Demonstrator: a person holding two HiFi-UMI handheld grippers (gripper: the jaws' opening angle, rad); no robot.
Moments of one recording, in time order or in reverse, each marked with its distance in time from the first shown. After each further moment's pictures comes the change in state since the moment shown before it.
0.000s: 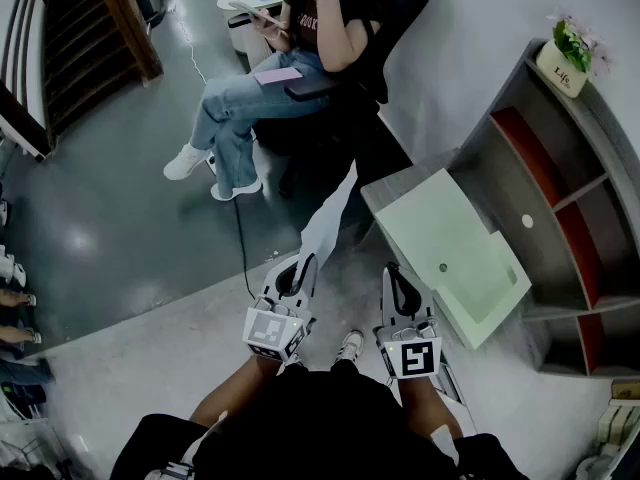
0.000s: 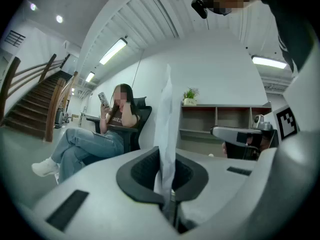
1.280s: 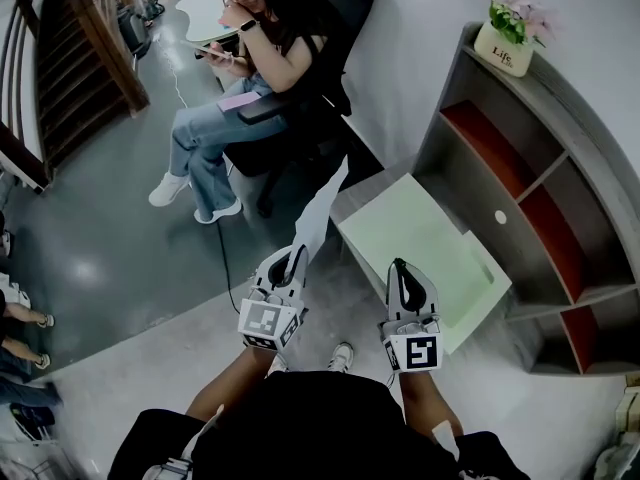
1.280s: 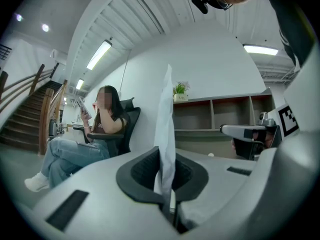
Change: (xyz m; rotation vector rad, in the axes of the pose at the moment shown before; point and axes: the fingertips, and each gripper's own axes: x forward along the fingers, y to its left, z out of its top) left arm 0.079 -0.072 0.019 0.122 -0.014 -0.030; right arm -0.049 -0.124 -0.002 0.021 -0.042 -0.116
